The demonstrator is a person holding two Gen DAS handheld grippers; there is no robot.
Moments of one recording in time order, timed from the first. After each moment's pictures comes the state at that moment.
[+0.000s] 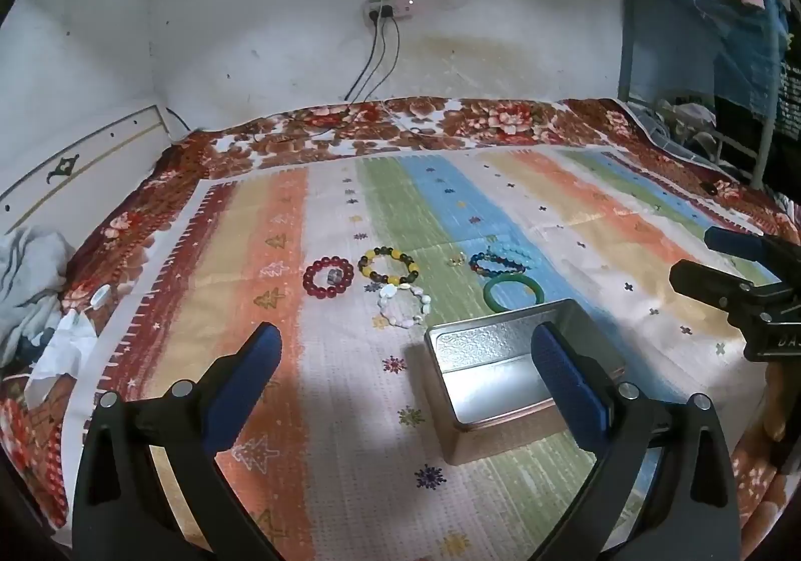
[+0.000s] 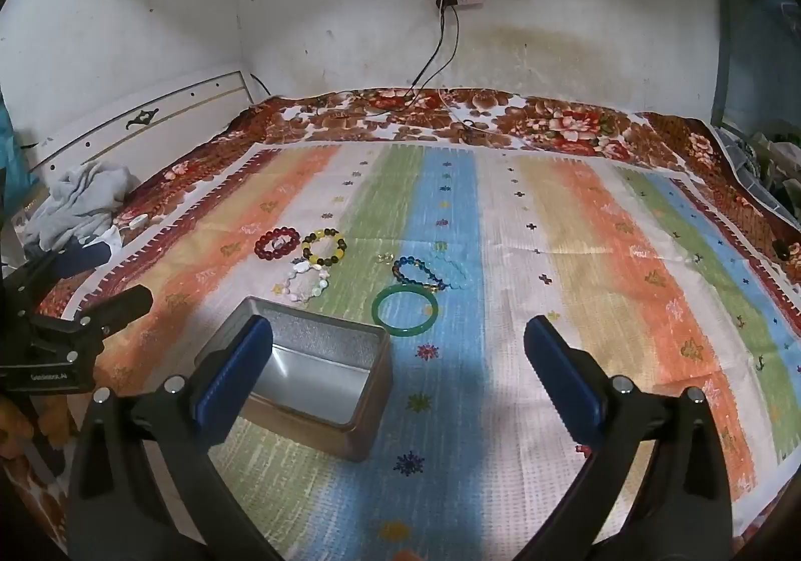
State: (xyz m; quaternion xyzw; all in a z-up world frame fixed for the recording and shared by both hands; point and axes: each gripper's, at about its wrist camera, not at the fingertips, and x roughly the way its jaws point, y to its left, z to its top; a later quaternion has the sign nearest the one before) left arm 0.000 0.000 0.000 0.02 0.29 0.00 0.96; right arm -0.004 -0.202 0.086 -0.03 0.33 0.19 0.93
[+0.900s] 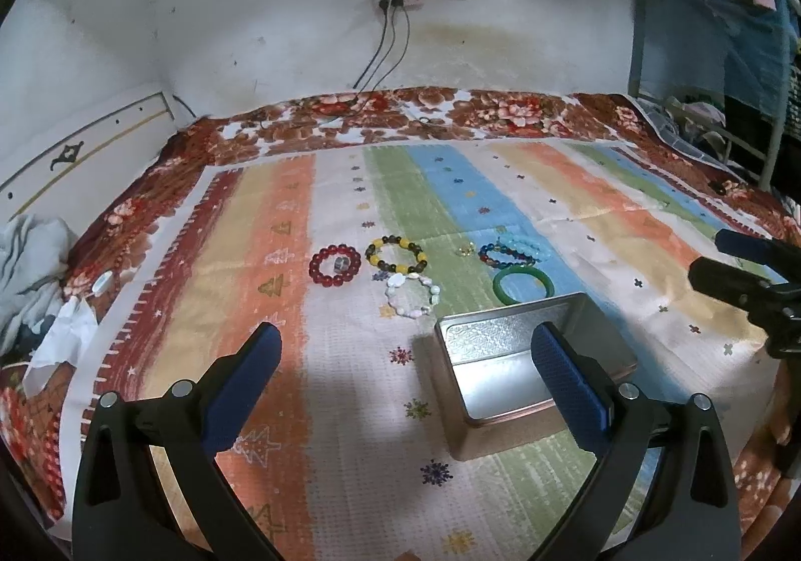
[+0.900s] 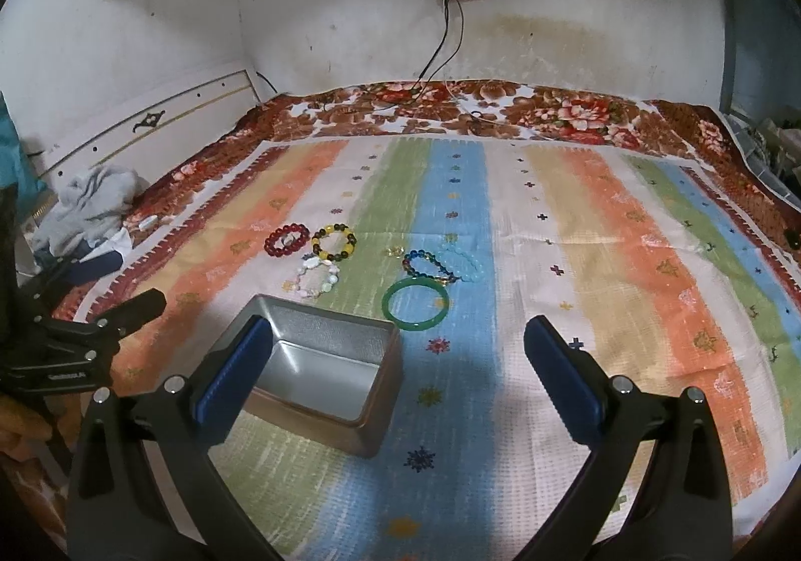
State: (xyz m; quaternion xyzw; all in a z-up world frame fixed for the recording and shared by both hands) left arm 0.004 0.005 -0.012 0.01 0.31 0.01 0.95; right arm 0.000 -0.203 0.083 -0.02 0.34 0.20 0.92
